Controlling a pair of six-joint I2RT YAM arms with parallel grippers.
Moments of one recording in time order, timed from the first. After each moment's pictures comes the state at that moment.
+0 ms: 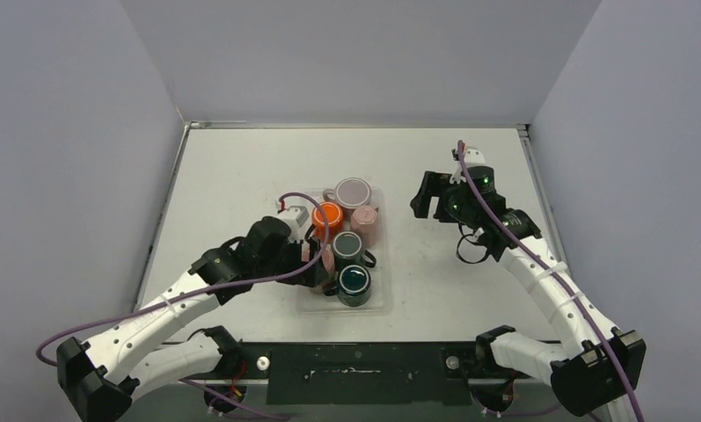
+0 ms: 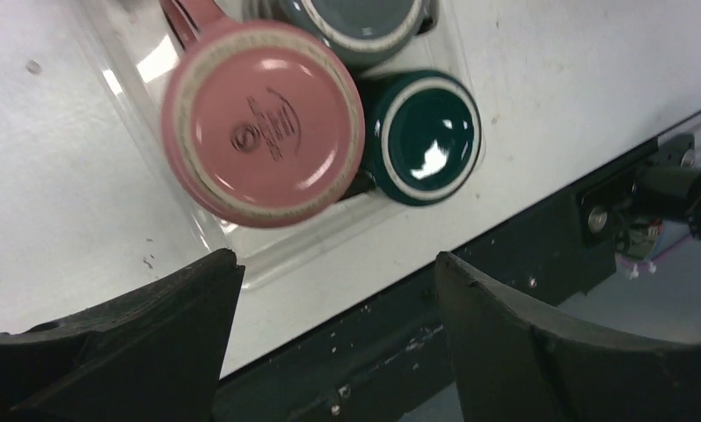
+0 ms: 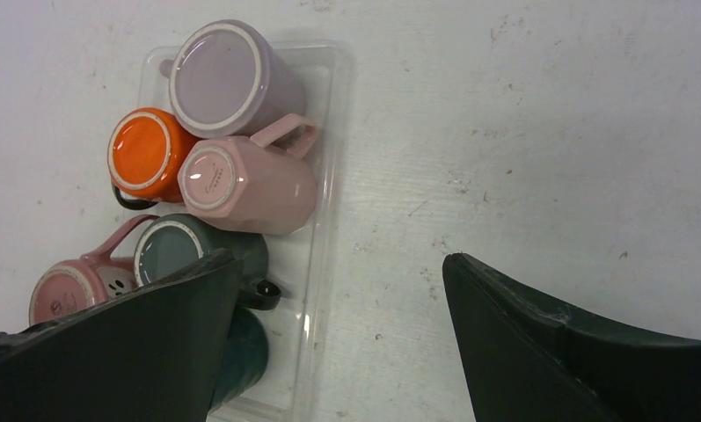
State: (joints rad) left arm -0.75 0.95 0.85 -0.68 0.02 -0.60; right arm 0.36 1.10 1.01 -0.50 -0.02 0.38
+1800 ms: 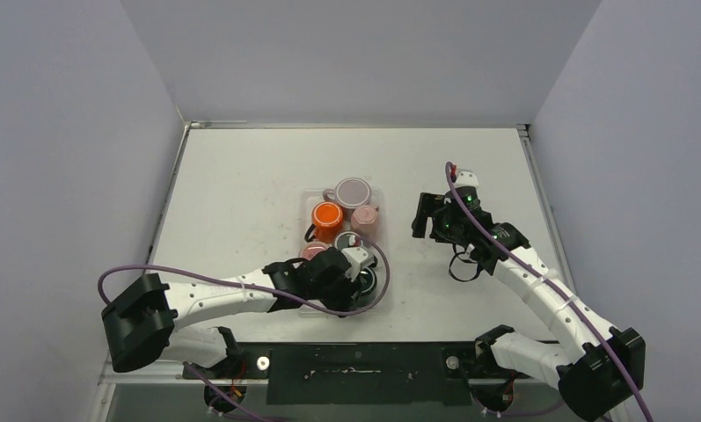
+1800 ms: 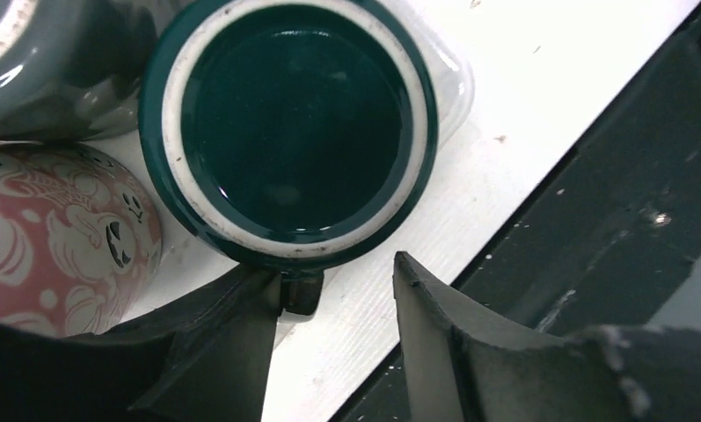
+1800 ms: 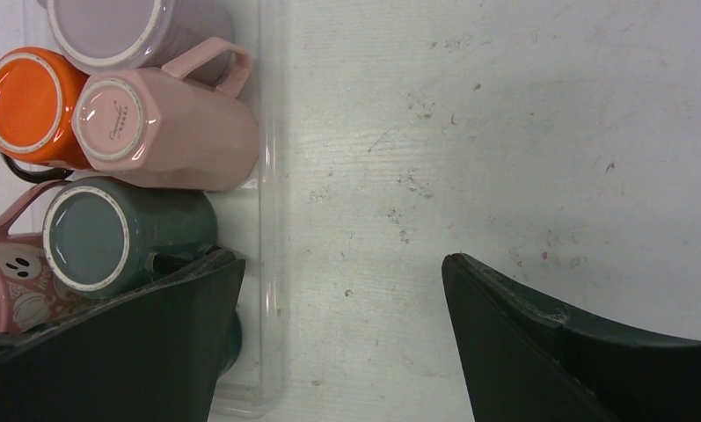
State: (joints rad) left arm -1.09 1.29 0.70 -0.26 0.02 -0.35; right arm 0.47 1.06 0.88 -0.55 0.14 0.46
